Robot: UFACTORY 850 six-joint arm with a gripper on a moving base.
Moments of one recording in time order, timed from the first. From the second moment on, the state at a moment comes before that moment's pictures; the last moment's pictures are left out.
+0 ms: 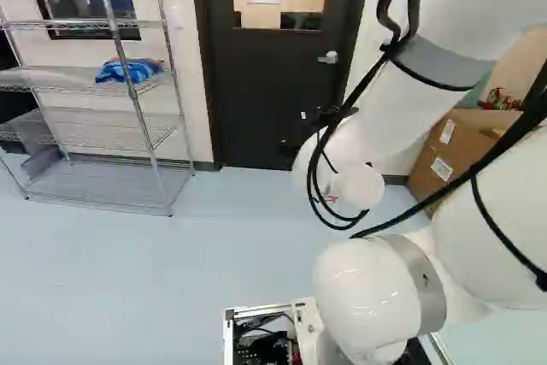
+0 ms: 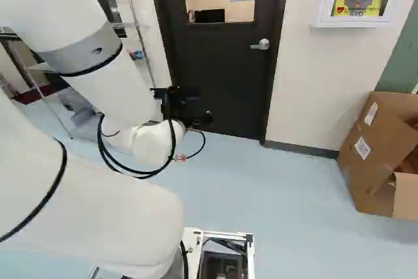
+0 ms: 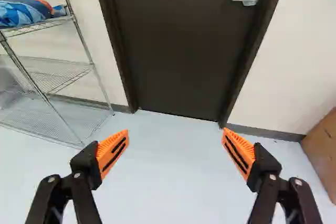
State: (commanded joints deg) arm 0.0 16.0 -5.0 0.0 50.0 0.0
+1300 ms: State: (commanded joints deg) arm 0.0 16.0 -5.0 0.0 50.0 0.0
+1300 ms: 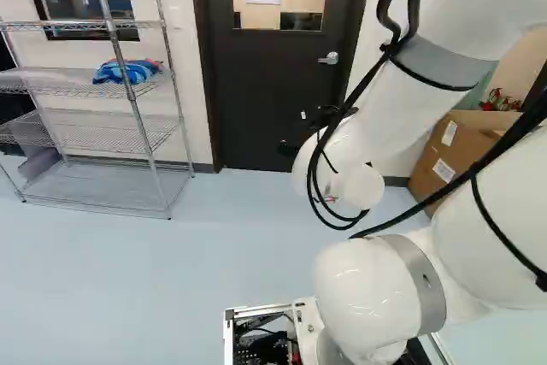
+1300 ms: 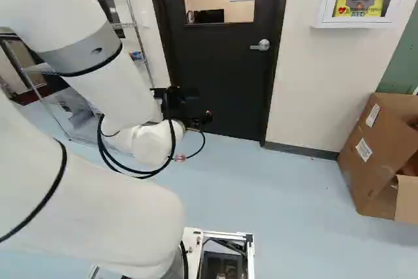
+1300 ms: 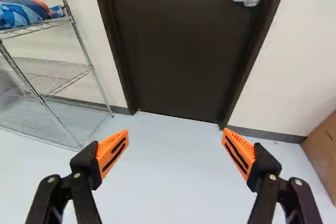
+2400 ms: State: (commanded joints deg) arm 0.0 16.0 -5.0 0.0 50.0 0.0
